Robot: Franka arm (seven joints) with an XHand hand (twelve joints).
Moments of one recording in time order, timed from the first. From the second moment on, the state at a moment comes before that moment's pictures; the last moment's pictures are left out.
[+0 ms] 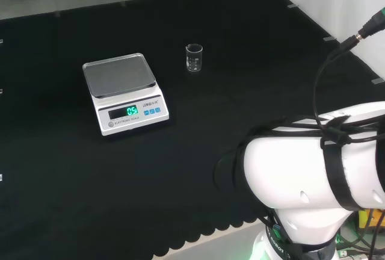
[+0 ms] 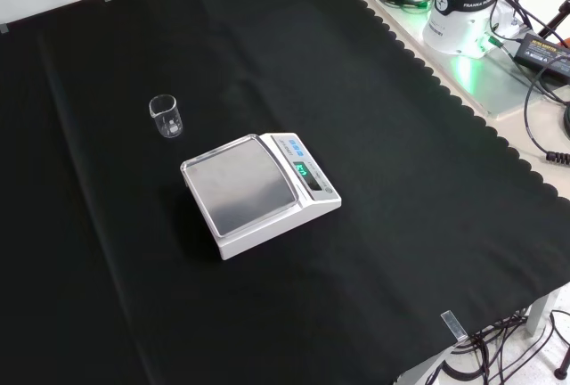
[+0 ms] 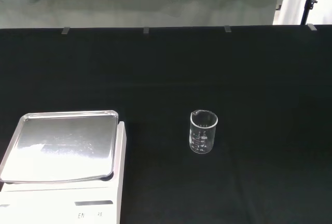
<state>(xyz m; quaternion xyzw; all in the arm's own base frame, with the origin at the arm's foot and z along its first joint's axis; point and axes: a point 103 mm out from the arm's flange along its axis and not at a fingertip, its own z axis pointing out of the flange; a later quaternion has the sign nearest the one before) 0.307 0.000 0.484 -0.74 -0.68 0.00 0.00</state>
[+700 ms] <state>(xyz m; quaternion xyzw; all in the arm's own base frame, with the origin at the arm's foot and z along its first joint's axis) 0.328 -0.003 0.475 -0.74 -0.67 0.02 0.02</state>
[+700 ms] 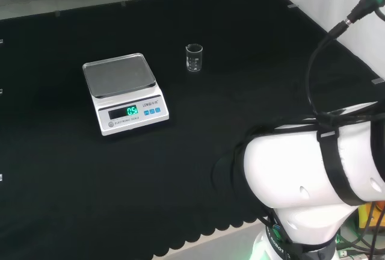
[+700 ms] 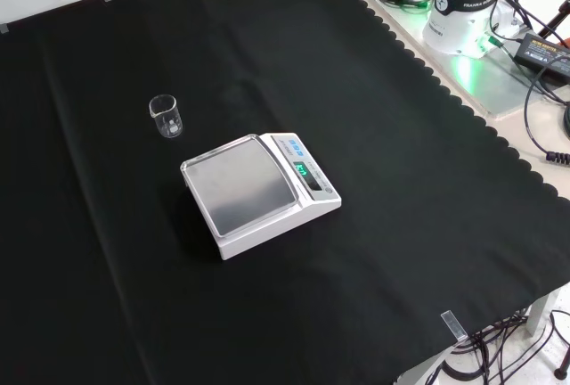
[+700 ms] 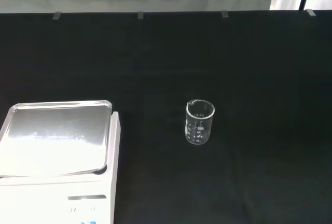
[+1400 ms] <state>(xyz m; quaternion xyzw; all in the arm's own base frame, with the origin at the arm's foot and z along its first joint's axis) 0.402 -0.046 0.424 -0.75 -0.65 0.04 0.08</state>
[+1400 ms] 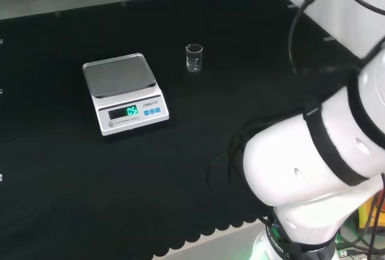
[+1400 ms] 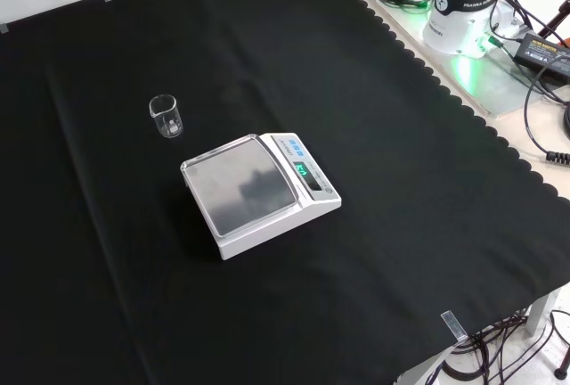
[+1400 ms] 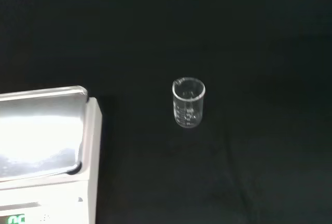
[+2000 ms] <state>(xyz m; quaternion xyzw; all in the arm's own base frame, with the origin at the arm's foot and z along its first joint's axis) 0.491 -0.073 0.353 -0.75 -0.64 0.08 0.13</state>
